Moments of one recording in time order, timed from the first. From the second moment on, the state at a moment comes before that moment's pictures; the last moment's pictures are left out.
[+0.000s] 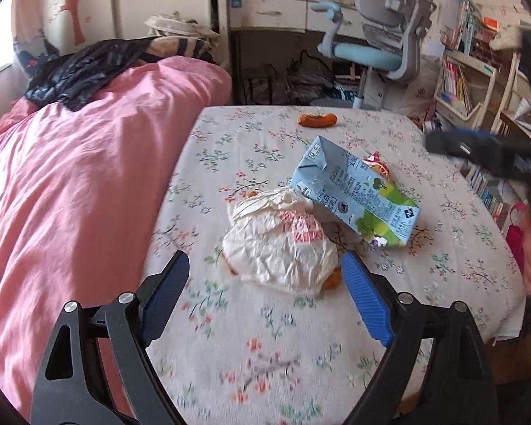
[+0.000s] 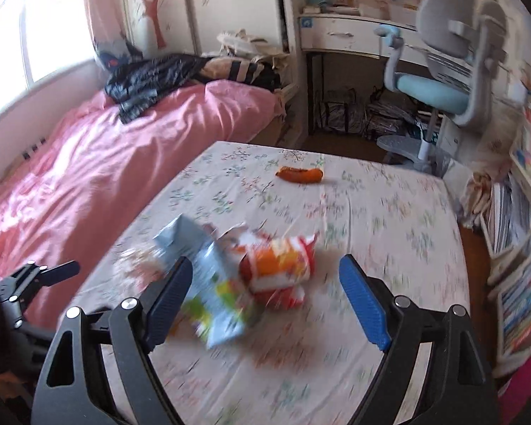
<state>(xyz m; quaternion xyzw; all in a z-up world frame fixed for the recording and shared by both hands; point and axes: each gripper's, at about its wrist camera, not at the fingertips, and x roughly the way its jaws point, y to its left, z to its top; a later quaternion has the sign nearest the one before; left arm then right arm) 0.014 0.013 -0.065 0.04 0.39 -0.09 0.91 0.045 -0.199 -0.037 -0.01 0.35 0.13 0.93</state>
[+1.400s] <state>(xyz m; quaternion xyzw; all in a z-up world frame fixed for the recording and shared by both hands) 0.046 0.087 -0.034 -0.17 0.37 -0.16 0.90 0.061 -0.273 -0.060 0.10 0.40 0.20 0.89</state>
